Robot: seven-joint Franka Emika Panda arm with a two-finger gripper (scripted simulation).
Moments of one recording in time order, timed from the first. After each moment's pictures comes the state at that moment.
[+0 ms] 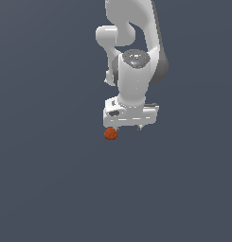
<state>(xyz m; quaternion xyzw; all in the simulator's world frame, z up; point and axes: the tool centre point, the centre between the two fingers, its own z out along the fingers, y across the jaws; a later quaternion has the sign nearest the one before) 0.007 0.053 0.184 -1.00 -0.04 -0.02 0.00</state>
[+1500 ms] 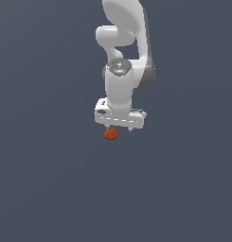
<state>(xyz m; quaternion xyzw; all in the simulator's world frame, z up) -0.016 0.015 0.152 -1.00 0.09 -0.02 0.01</state>
